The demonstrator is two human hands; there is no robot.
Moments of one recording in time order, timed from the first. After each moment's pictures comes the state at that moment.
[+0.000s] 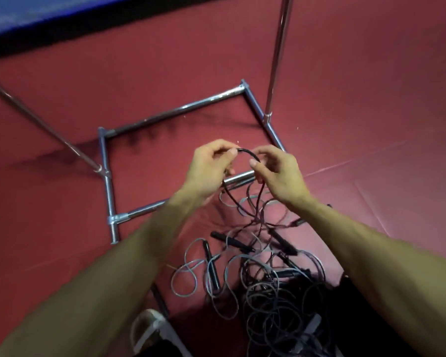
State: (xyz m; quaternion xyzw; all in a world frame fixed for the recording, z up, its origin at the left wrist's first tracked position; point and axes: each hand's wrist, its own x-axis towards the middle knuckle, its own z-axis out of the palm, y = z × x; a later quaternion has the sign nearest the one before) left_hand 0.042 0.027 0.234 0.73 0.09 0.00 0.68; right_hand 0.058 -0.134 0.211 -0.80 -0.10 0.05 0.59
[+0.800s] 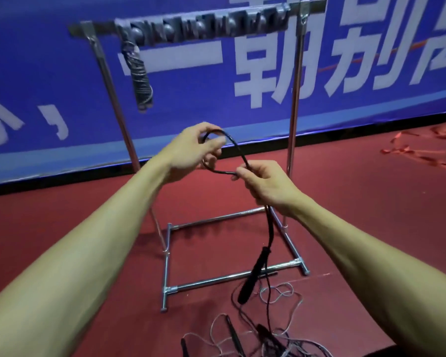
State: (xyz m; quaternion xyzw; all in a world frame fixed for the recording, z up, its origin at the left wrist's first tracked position) left_hand -0.075 0.086 0.636 0.84 -0.05 0.10 0.53; right_hand -0.042 -0.096 0.565 -0.71 -0.31 0.08 0.63
